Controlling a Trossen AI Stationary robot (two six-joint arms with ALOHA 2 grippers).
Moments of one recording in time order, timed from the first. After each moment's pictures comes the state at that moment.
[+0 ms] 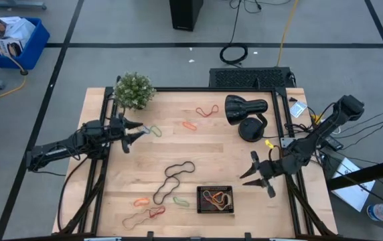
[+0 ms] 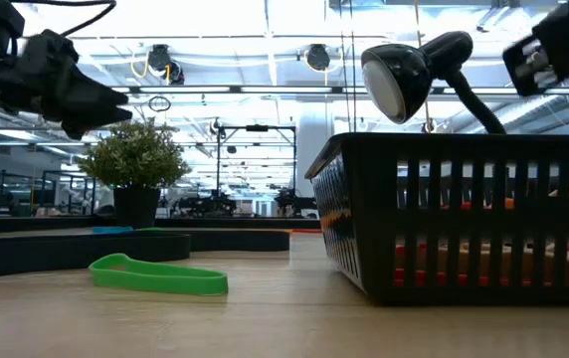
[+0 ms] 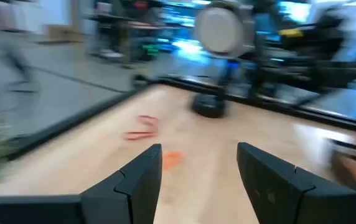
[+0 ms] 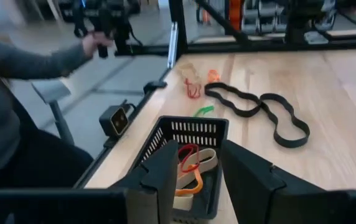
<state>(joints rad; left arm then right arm) 0.27 0.02 0.06 -0.10 0.05 -0.15 0.72 0.84 0.22 0.40 0.36 0.26</state>
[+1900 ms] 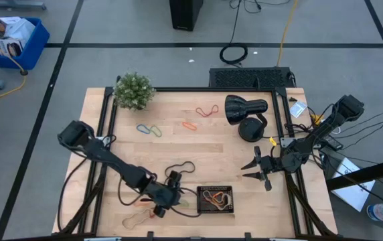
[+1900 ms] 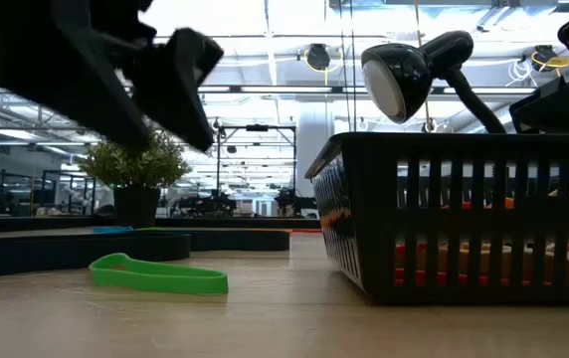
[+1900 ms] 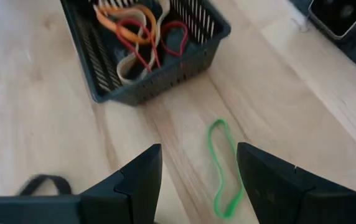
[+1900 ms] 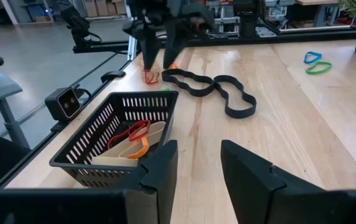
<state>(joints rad) -0.55 1.76 1.02 -0.09 -0.18 0.03 0.71 0.82 0.02 0.57 0.50 0.25</state>
